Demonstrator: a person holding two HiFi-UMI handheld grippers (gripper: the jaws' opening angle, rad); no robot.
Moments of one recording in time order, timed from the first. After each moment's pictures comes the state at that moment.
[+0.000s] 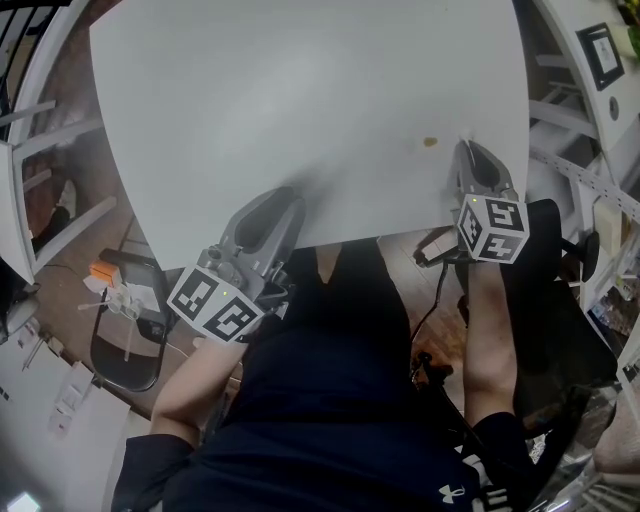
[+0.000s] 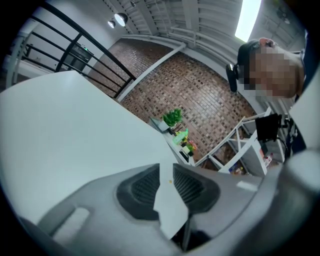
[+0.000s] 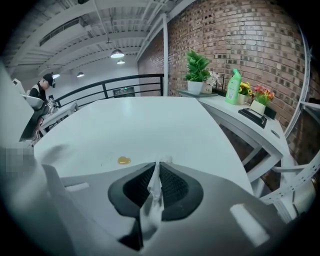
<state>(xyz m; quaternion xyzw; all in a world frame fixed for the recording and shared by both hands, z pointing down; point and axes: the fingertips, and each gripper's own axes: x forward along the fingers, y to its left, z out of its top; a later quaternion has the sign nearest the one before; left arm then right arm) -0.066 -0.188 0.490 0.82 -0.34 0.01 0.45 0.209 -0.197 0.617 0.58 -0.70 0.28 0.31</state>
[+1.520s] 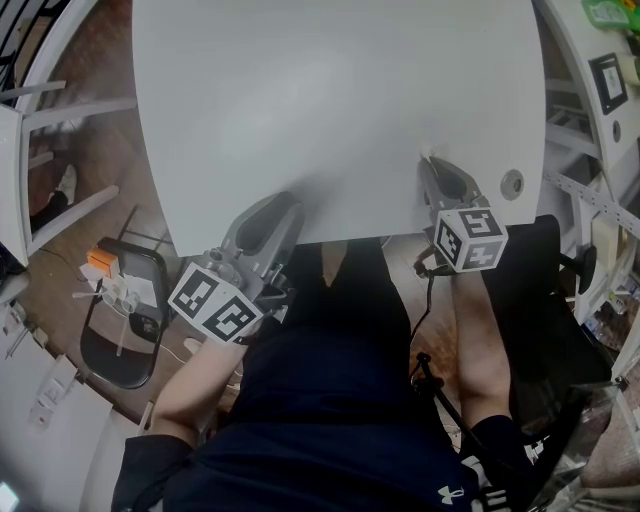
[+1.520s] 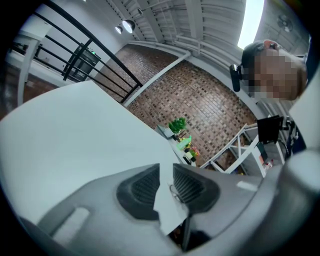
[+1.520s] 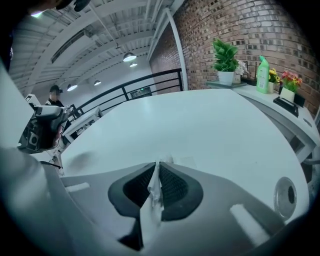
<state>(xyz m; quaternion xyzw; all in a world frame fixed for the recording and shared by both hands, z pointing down) -0.141 -0.169 0.486 0.81 -0.37 -0.02 0.46 0.071 -0.177 0.621 0.48 -0.76 0.33 0.29</state>
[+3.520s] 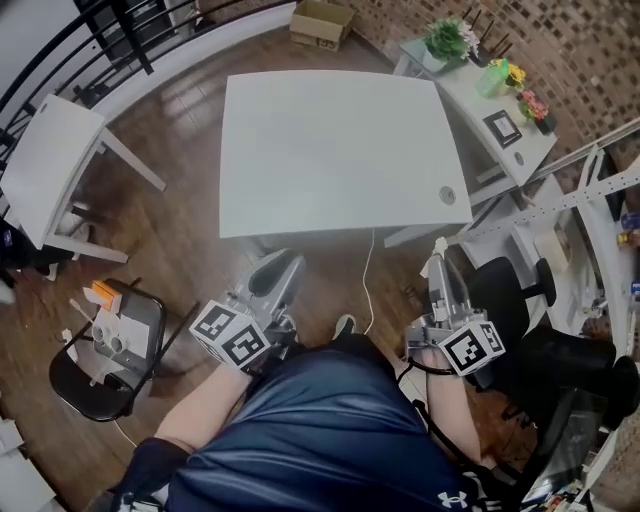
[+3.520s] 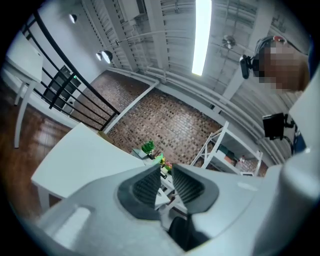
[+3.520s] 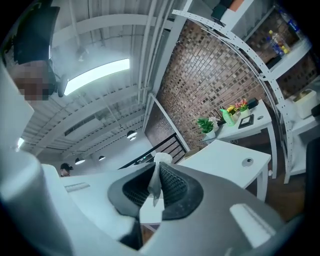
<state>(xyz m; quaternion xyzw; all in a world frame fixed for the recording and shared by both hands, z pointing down) -0.216 0.059 0.312 0.87 -0.35 -0.13 0.32 0.024 0.080 0.293 0.59 -0.76 0.25 -0.13</state>
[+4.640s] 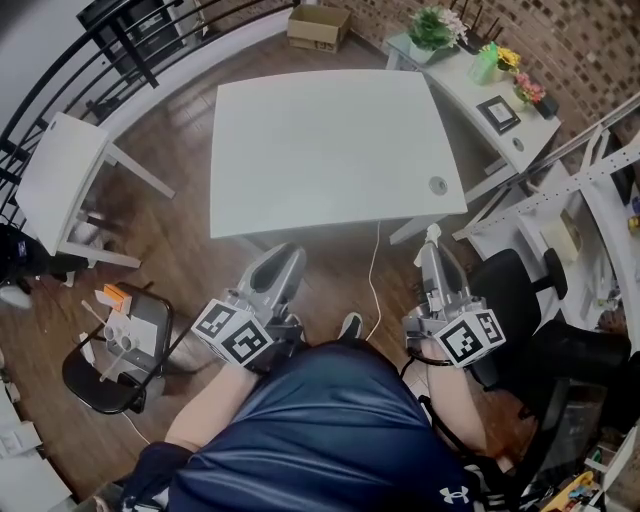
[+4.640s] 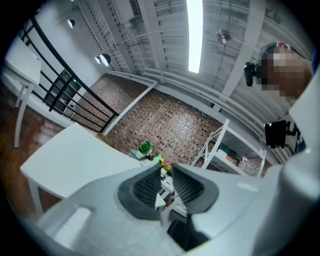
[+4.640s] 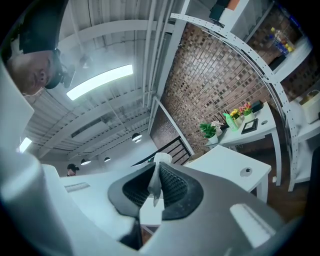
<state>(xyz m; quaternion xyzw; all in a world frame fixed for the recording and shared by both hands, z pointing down) -0.153 0.072 0.287 0.87 -0.36 -0.14 0.30 0.069 0.088 0.282 0.57 -0.78 0.23 -0.15</state>
